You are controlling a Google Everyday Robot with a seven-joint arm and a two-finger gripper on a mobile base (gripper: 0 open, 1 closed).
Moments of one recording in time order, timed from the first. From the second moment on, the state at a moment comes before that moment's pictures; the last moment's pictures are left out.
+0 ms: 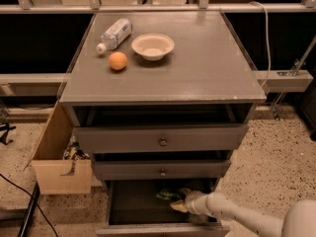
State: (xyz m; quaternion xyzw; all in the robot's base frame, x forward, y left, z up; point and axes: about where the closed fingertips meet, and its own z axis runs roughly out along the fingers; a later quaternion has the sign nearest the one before) arm 0.544 -0.104 0.191 -0.42 0.82 0.18 0.34
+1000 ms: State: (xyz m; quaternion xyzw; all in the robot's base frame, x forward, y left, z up) arm 0.544 -0.104 0.191 -0.42 0.82 0.18 0.34
